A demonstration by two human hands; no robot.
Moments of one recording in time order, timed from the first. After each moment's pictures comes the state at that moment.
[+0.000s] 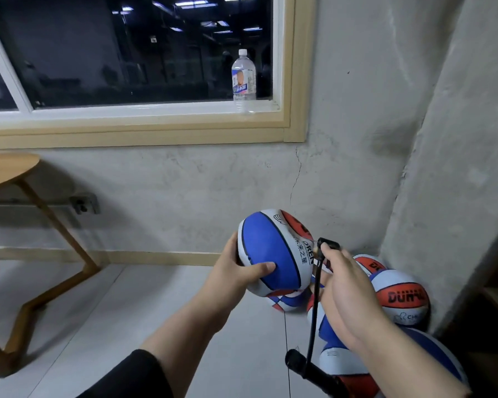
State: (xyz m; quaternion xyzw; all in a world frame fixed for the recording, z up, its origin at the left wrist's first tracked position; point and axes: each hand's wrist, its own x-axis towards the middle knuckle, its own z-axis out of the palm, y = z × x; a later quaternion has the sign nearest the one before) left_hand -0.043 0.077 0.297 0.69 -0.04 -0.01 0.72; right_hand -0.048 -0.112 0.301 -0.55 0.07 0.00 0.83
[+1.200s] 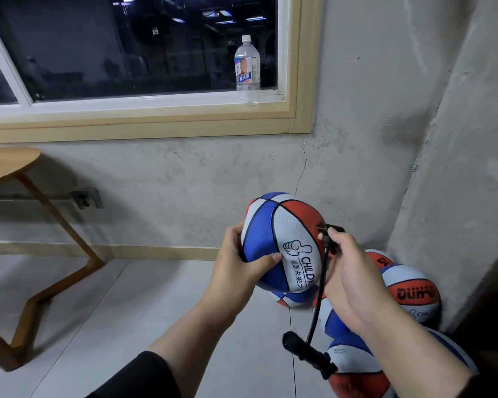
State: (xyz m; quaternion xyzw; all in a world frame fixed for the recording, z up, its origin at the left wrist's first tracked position) left_hand -0.032 0.075 0.281 0.73 -0.01 0.10 0.68; right_hand -0.029 -0.107 0.308 -0.49 0.03 0.05 0.87
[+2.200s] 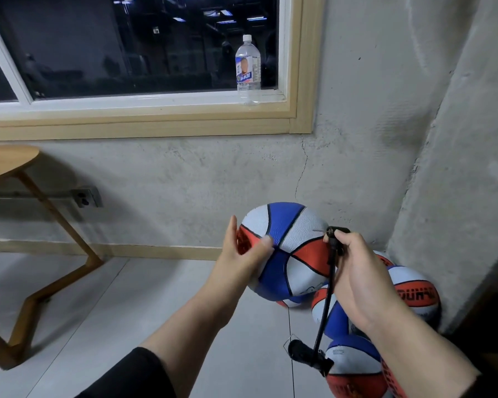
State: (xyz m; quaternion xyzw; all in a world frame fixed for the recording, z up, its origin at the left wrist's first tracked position) left_hand -0.031 0.074 0.294 0.67 0.02 0.02 0.74; right_hand -0.018 -0.121 0.296 -0.49 0.03 0.03 0.87
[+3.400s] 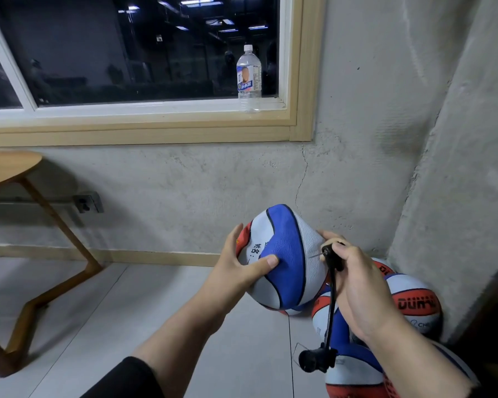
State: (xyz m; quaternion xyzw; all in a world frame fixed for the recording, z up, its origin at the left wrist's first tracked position) left_hand -0.030 0.086 0.293 0.73 -0.04 0.01 0.69; right_hand -0.020 -0.120 0.297 -0.57 -0.05 -0.03 0.82
